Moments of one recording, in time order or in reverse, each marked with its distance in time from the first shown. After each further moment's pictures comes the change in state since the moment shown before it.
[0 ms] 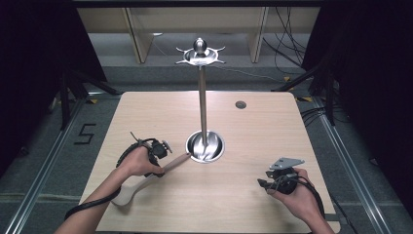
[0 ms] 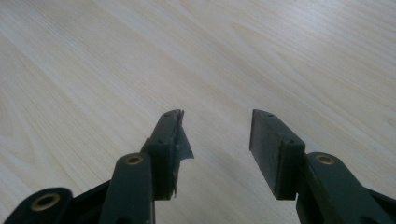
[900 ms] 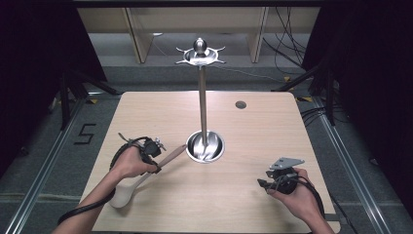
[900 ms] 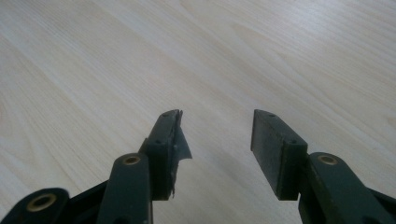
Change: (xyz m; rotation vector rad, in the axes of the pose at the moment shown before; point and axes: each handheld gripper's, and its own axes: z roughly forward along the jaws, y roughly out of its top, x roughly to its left) left arm 0.000 -0.024 -0.029 -0.170 -0.007 -0.039; right arm 0.001 0.000 0.000 0.006 0.006 0.022
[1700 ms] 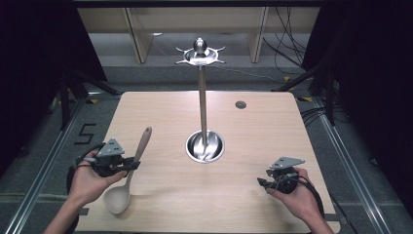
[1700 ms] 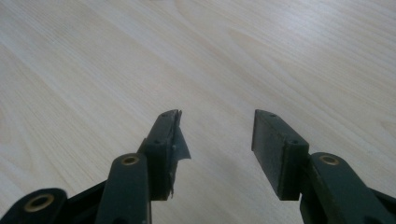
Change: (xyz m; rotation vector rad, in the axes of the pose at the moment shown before) left arm -0.015 -0.085 -0.081 -0.473 0.116 -0.078; right arm 0.000 0.001 0.000 -0.024 -0.016 -0.004
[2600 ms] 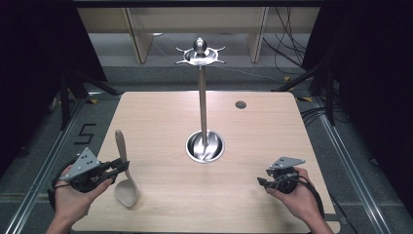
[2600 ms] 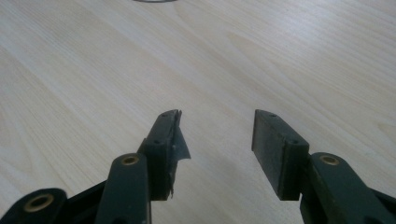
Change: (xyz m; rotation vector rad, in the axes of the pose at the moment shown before) left arm -0.009 -0.029 -0.031 -0.322 0.048 -0.083; right arm 0.000 0.000 0.000 -0.013 -0.006 -0.008
